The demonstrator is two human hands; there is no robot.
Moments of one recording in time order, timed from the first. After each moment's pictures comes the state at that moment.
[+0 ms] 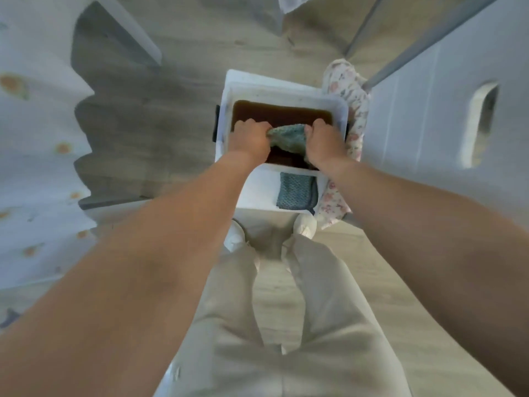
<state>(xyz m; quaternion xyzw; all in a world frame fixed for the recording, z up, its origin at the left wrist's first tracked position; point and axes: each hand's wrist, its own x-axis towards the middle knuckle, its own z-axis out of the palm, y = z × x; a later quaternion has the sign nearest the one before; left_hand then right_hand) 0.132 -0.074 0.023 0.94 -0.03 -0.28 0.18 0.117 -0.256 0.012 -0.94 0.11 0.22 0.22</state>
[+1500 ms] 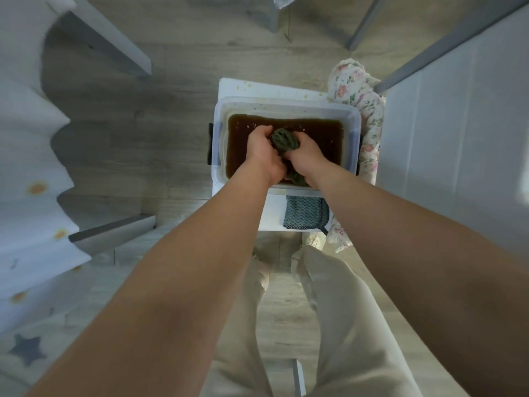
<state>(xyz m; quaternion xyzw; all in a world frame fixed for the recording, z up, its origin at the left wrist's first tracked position) 0.161 -0.119 0.001 0.35 0.49 -0.30 0.74 0.146 -0.212 -0.045 -0.70 0.28 0.30 0.58</state>
